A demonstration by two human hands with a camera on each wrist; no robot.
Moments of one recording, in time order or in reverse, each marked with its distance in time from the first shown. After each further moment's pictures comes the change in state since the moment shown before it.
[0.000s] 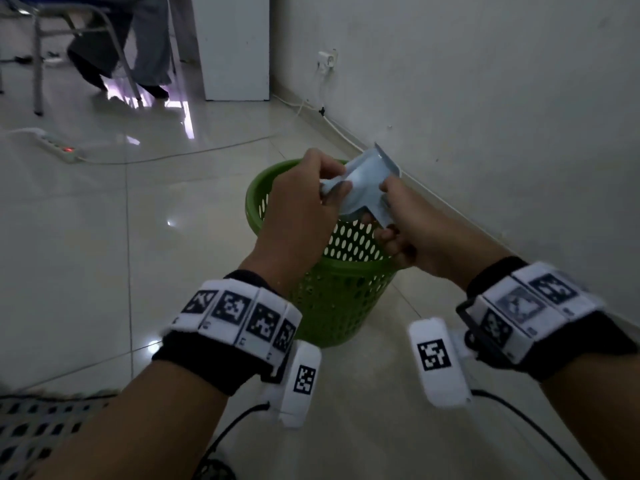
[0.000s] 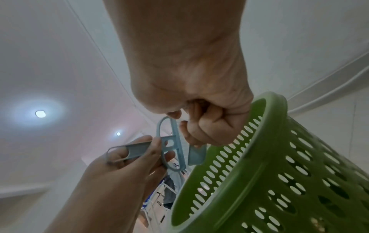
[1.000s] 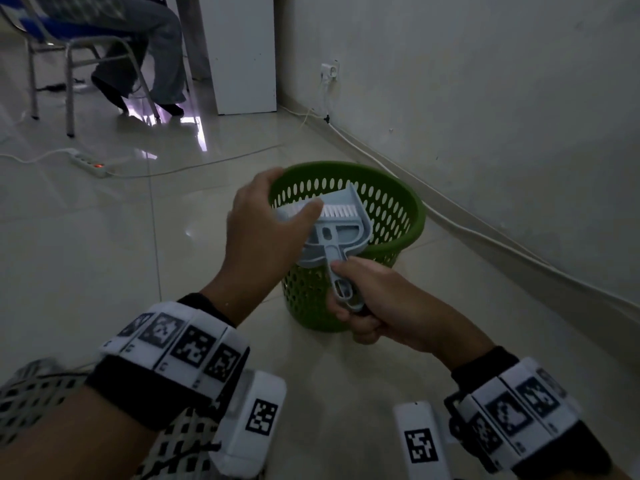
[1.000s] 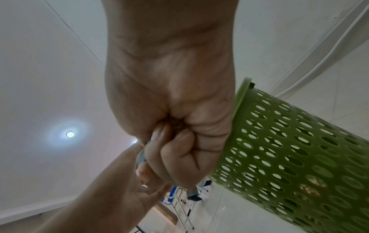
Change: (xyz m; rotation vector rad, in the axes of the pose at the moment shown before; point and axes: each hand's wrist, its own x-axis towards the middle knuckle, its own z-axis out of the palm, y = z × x) left_hand -0.056 0.020 -0.061 0.032 0.005 -0.342; right_hand -0.096 0.056 0.044 0.161 -0.486 -0.125
